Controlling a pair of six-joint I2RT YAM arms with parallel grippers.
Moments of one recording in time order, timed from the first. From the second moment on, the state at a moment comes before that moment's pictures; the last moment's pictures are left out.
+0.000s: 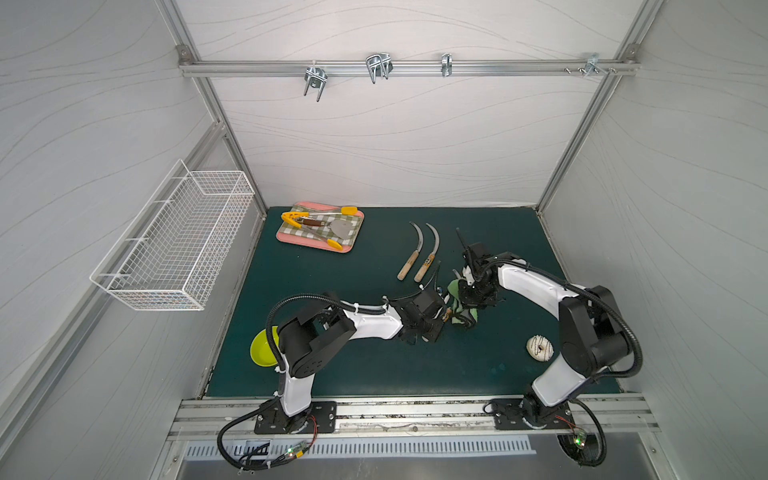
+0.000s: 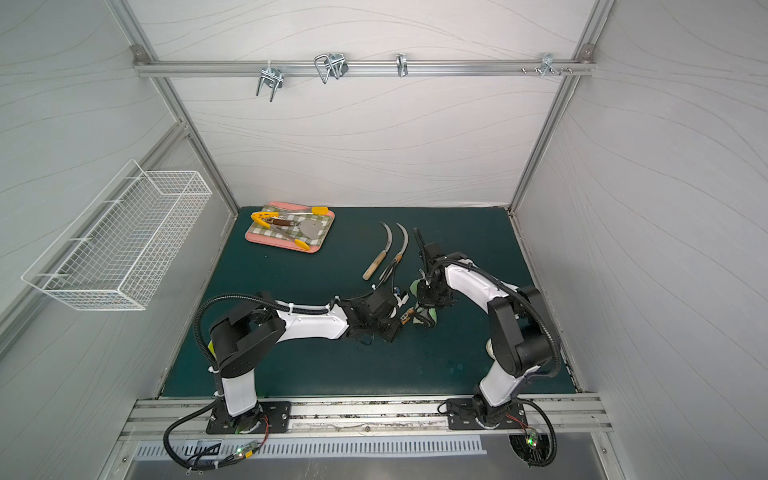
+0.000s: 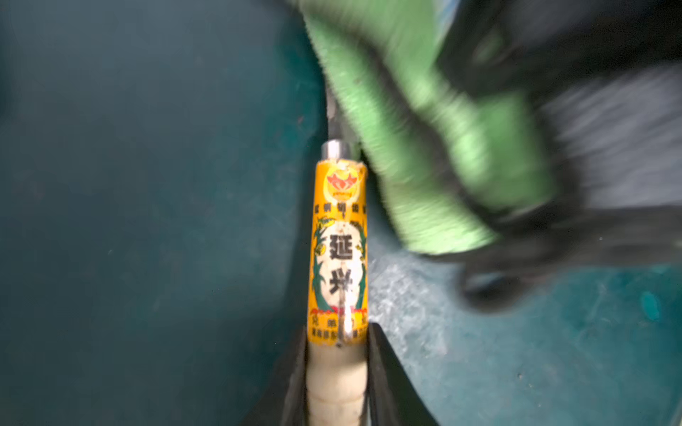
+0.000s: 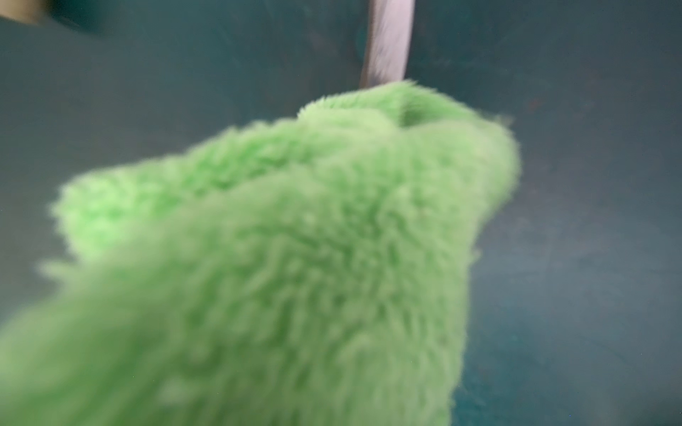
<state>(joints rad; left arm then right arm) -0.98 1.89 1.04 -0.10 0.03 -0.35 0.41 1.62 1.10 -0.87 -0.14 0.37</state>
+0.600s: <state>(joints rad) -0.97 1.96 1.37 -0.52 -0.01 -0.30 0.18 1.44 1.02 -0.84 -0.33 0.29</state>
